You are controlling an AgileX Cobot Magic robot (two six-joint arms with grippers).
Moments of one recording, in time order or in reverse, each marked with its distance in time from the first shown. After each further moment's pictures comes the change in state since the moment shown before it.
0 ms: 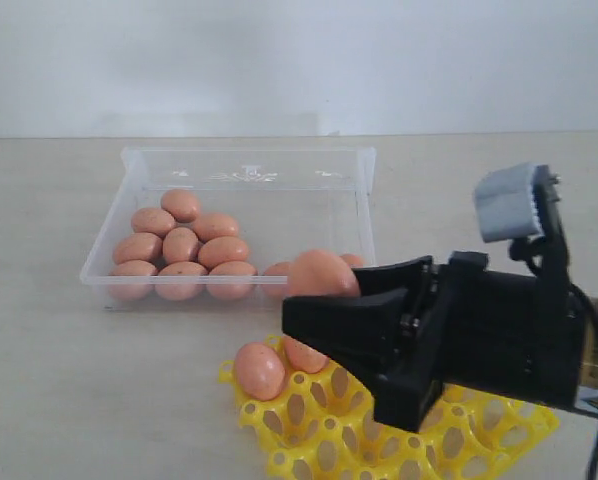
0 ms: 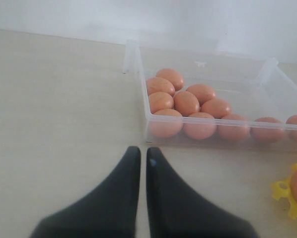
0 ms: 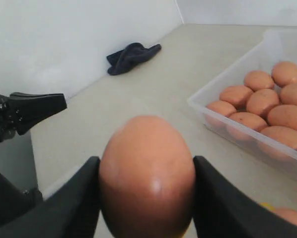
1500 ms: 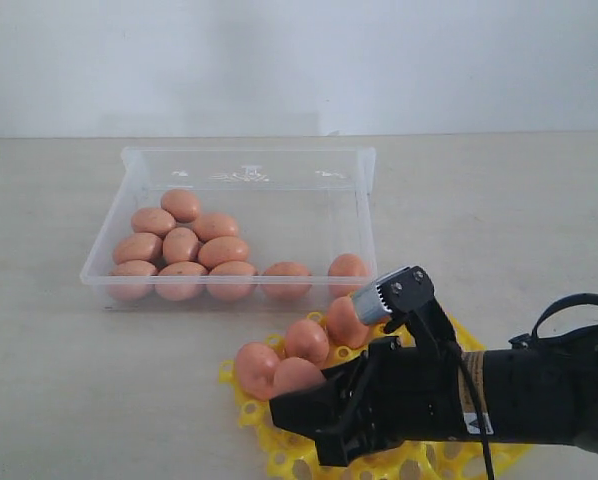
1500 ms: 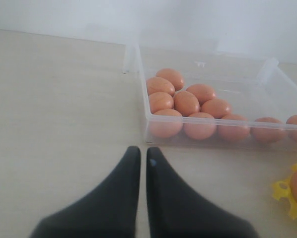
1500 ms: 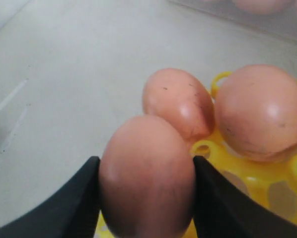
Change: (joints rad) left arm 0.000 0.000 0.000 0.000 0.000 0.000; right arm 0.000 0.522 -0.091 -0.022 -0.029 -0.074
